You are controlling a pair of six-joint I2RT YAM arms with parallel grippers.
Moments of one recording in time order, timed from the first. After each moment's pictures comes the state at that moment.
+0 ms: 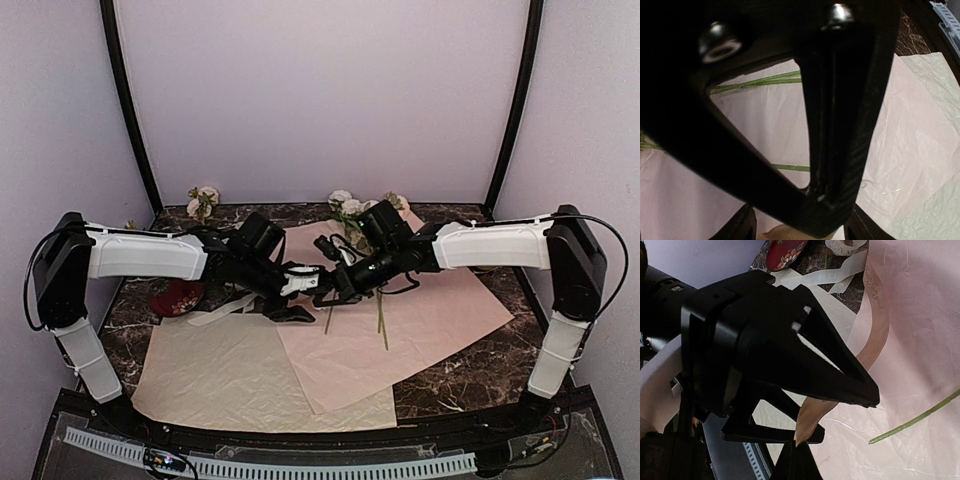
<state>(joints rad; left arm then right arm) -0.80 1.74 1.15 -0.31 0.43 0.79 0.83 1.81 1.26 -0.29 -0.70 0.44</state>
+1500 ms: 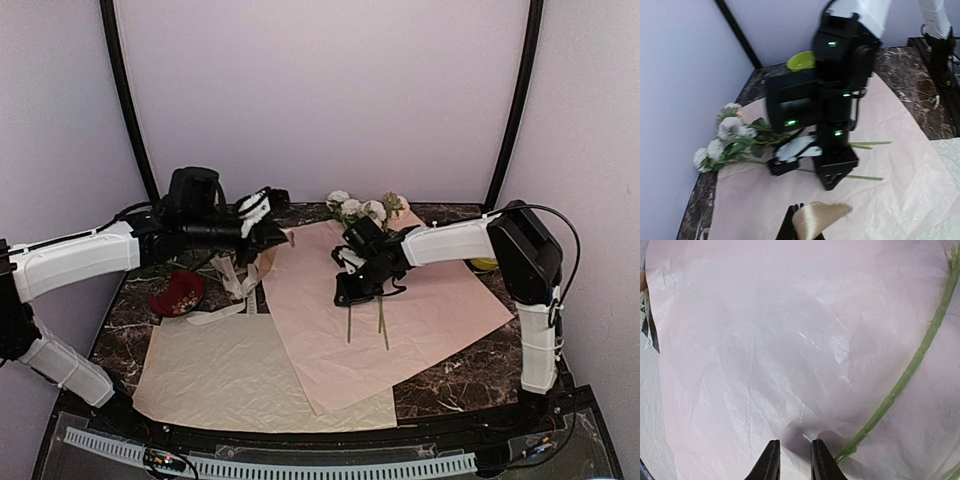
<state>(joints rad) -0.71 1.42 1.09 -0.13 0.45 0.58 0.76 2.10 1.44 -0.45 -0.21 0.36</state>
